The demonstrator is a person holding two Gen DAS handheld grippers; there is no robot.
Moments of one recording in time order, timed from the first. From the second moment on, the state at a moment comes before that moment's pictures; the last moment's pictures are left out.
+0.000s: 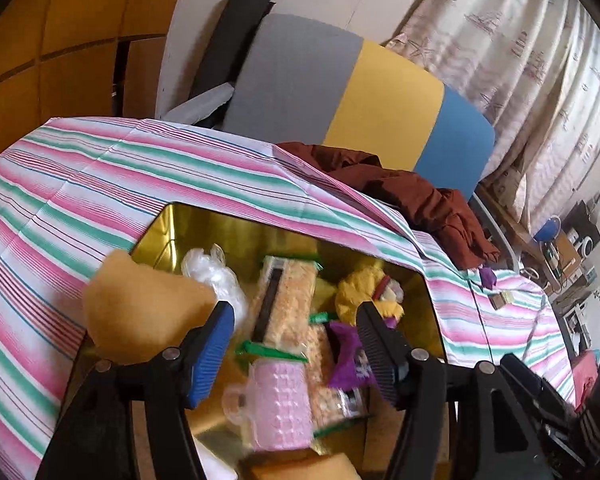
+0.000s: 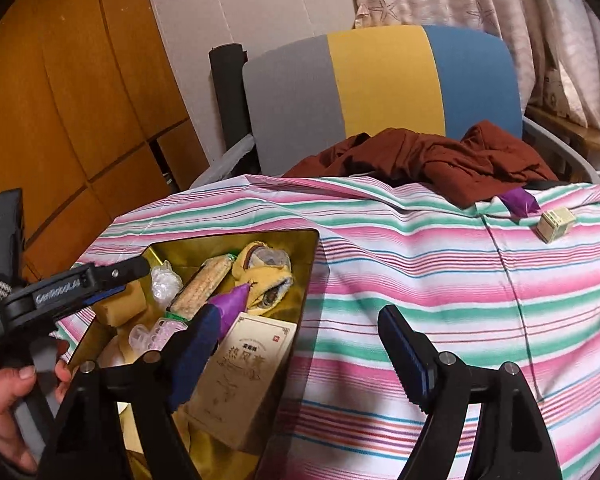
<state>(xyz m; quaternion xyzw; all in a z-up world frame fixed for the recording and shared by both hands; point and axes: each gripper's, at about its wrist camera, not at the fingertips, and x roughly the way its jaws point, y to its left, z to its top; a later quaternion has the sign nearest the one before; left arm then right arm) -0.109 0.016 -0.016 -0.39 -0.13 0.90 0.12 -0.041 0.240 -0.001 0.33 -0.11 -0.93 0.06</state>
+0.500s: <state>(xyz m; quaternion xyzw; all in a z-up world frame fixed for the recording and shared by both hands) -0.070 0.087 -0.007 -0.40 -0.07 0.89 0.20 -0.015 0.300 -0.006 0.34 -0.12 -0.93 -0.01</state>
